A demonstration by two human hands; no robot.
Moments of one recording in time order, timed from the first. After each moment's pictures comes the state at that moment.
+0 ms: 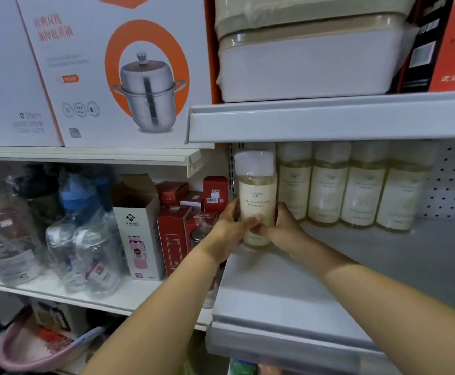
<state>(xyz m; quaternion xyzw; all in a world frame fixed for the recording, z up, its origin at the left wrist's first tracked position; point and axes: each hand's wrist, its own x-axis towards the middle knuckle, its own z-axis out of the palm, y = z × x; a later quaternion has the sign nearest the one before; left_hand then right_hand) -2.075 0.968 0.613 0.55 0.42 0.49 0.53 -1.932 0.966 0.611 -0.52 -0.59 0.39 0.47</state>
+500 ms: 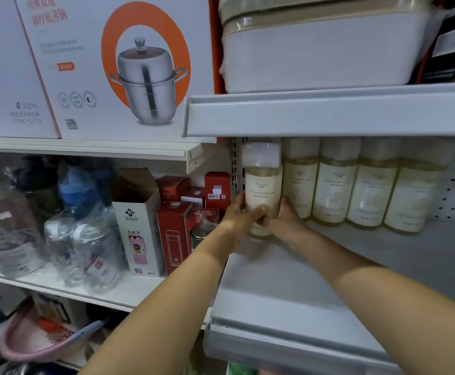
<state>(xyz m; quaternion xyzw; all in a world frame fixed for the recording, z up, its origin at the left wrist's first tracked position) -2.058 1.005 0.605 0.52 0.46 0.49 0.52 -1.935 0.989 0.613 -0.55 -0.57 0.38 0.48</state>
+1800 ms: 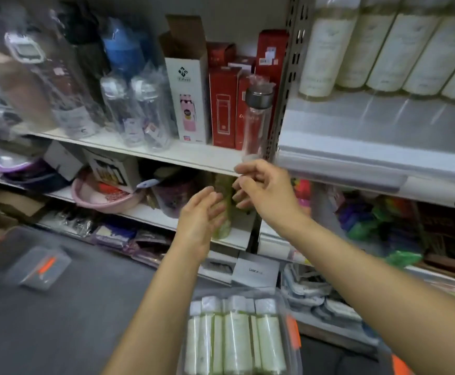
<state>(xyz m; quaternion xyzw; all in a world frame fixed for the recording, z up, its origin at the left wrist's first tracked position) -2.208 0.723 0.485 0.21 0.51 0.59 0.59 -2.071 0.741 0.534 -0.47 -0.60 0.47 0.46</state>
